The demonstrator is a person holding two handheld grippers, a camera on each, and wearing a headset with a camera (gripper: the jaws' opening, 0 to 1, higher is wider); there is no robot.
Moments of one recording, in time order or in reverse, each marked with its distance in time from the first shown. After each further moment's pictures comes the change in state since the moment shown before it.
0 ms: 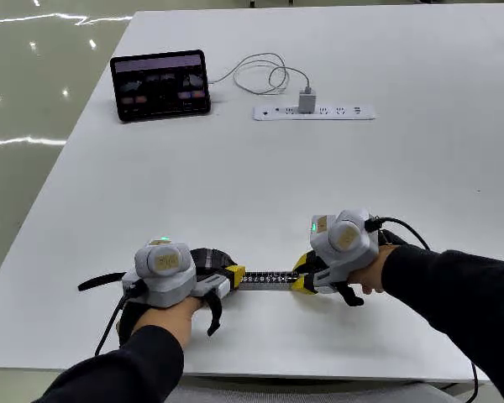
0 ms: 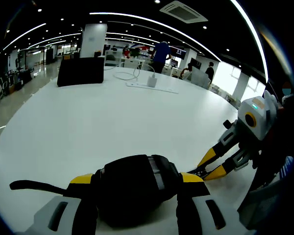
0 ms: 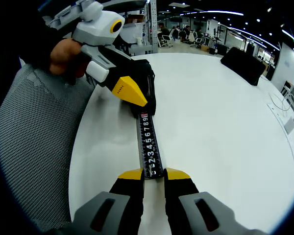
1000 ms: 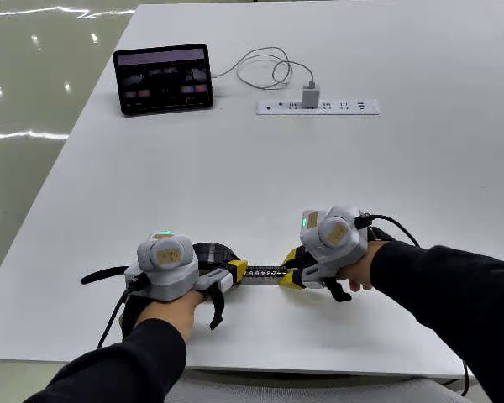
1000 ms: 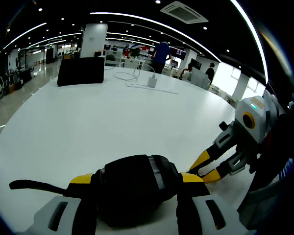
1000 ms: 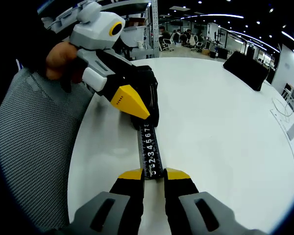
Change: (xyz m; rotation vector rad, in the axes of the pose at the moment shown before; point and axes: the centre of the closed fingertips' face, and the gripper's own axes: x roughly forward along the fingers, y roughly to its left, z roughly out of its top) left arm -0.001 0.000 0.000 -0.006 -0.002 -0.004; right arm 0.012 0.004 0.017 -0.014 -0.038 0.005
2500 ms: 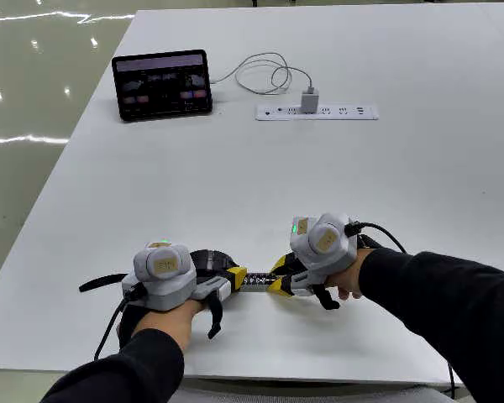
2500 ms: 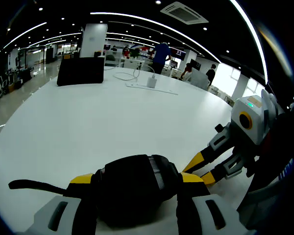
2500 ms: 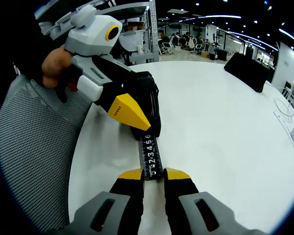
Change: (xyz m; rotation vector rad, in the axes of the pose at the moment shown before) left arm 0.001 -0.001 0.000 -0.005 -0.002 -0.007; right arm 0.014 0.002 0.012 0.022 -0.036 0.013
